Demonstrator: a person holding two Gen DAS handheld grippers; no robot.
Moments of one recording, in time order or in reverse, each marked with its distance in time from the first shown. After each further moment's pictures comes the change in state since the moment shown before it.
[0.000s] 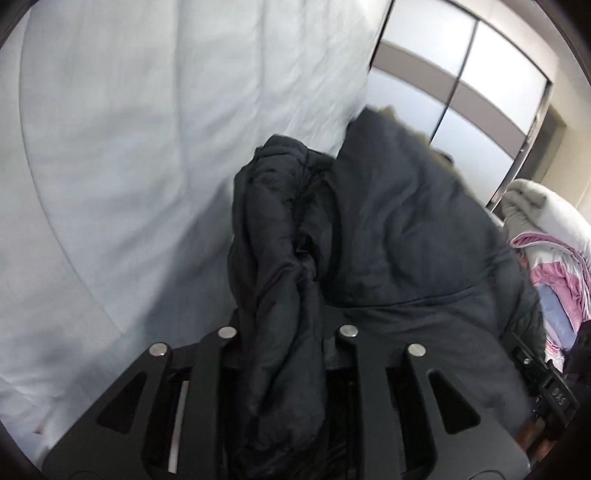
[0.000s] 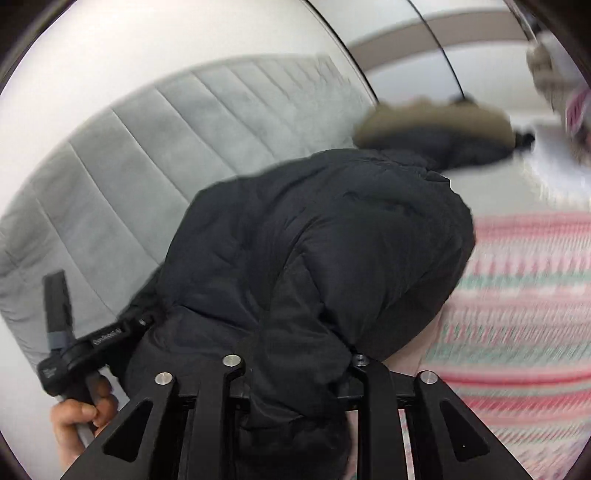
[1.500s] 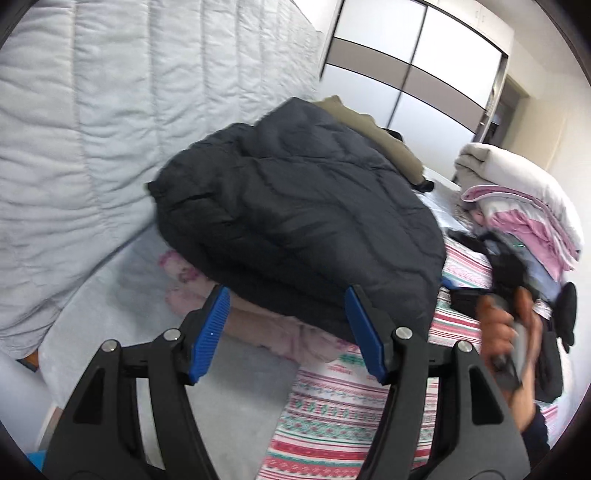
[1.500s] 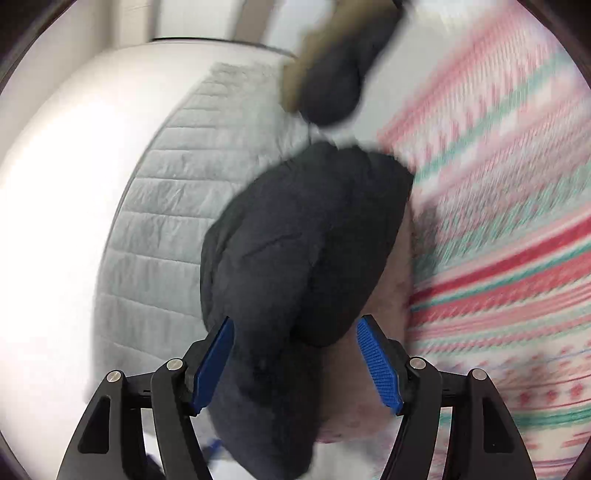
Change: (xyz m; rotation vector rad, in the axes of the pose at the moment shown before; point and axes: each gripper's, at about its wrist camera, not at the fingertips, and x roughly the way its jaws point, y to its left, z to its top) left arm -0.123 -0.068 -0.082 0.122 -0.028 -0.084; right arm -0.024 -0.158 0.000 0.703 0.131 0.358
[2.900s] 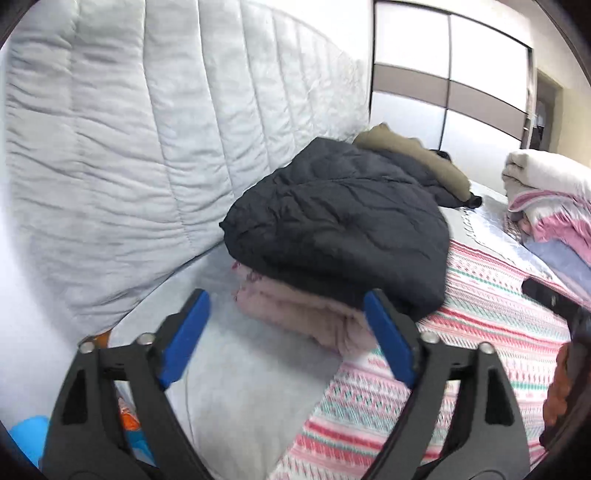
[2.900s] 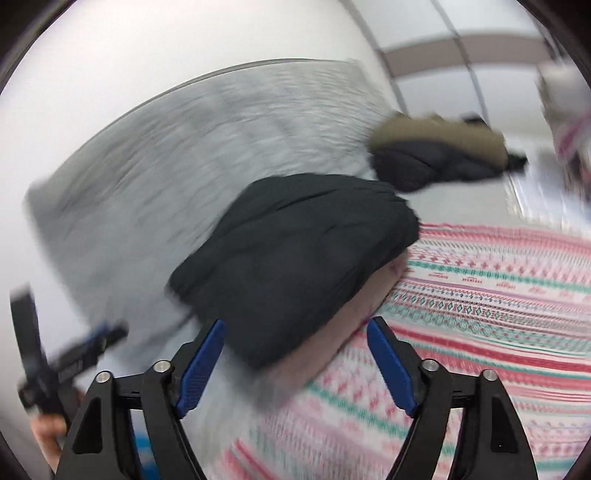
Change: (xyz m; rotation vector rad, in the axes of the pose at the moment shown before) left arm -0.086 -0.046 -0.060 0.028 -0.159 0.311; right arm -0.088 0.134 -0.148 -0.916 -0.047 -0.339
